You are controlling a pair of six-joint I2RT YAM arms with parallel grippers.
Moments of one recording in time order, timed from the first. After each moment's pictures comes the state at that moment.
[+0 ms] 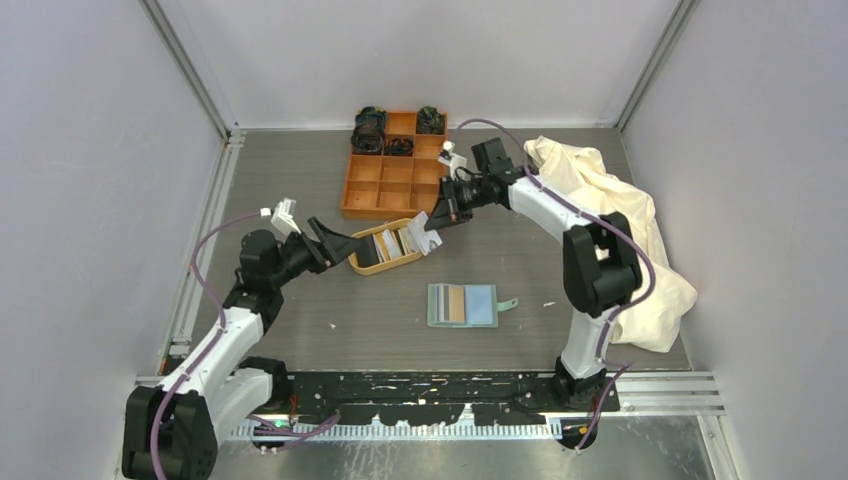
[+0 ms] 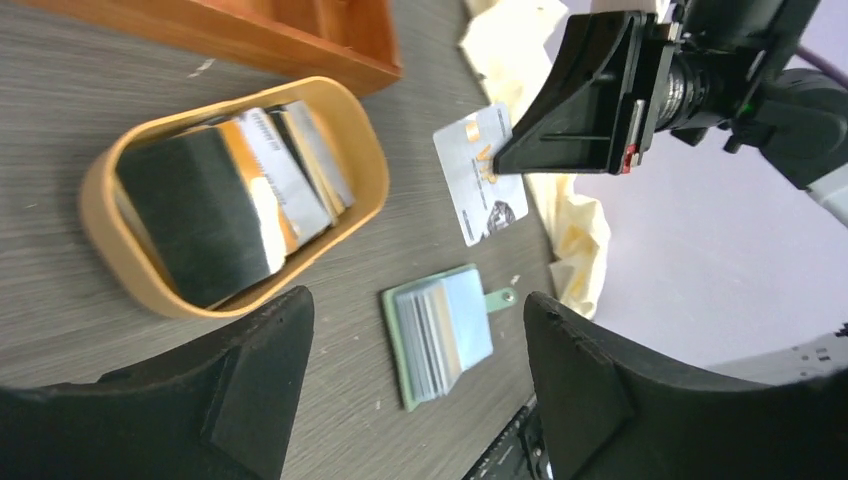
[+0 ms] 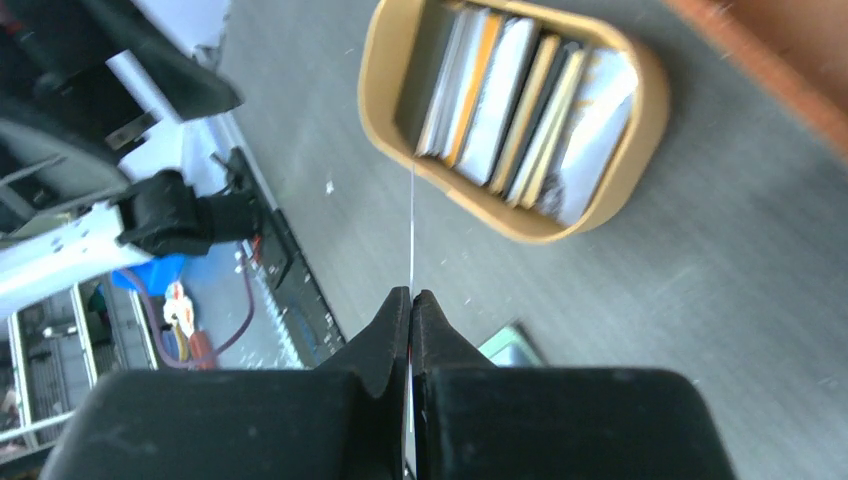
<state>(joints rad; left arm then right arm) -0.15 0.93 0.44 0.19 0.52 -0.78 0.40 1.91 1.47 -0.49 -0.82 0.24</state>
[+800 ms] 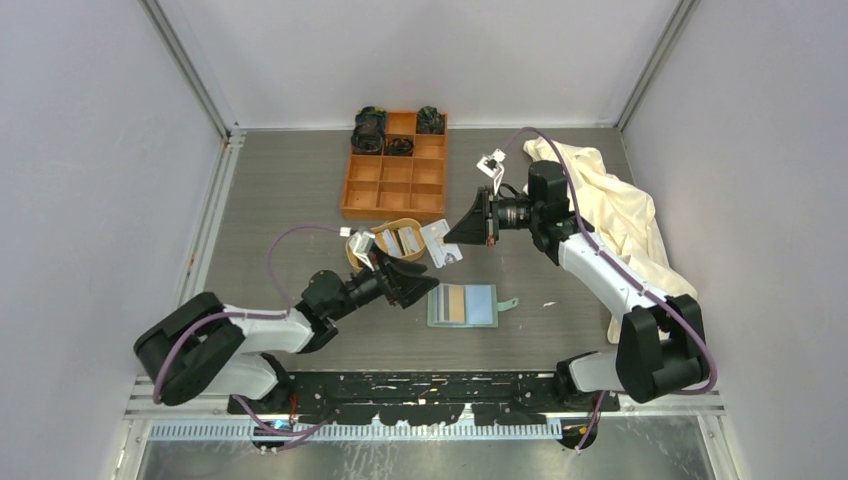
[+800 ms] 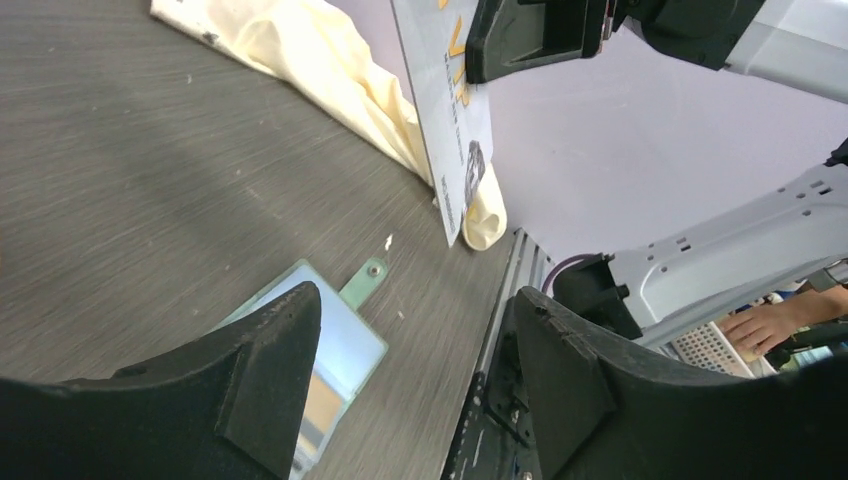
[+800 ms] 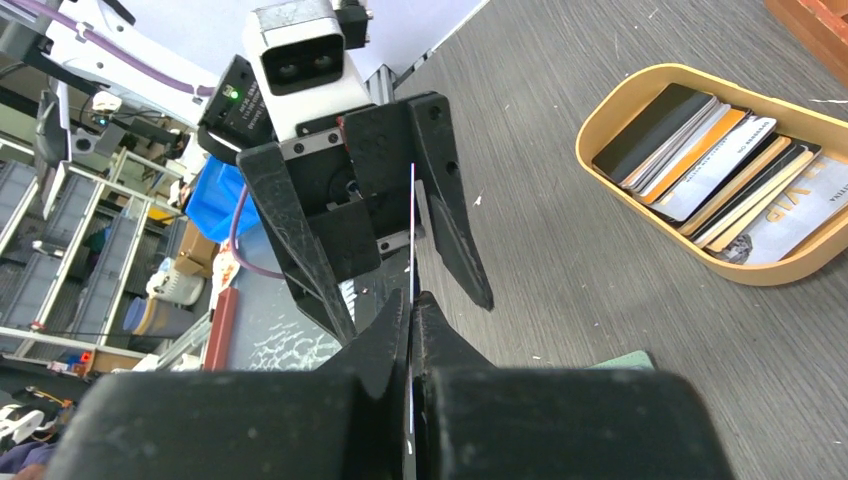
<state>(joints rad) -0.83 1.30 0.27 1.19 0.23 -0.73 0.30 1.34 0.90 0.10 -1.20 0.40</state>
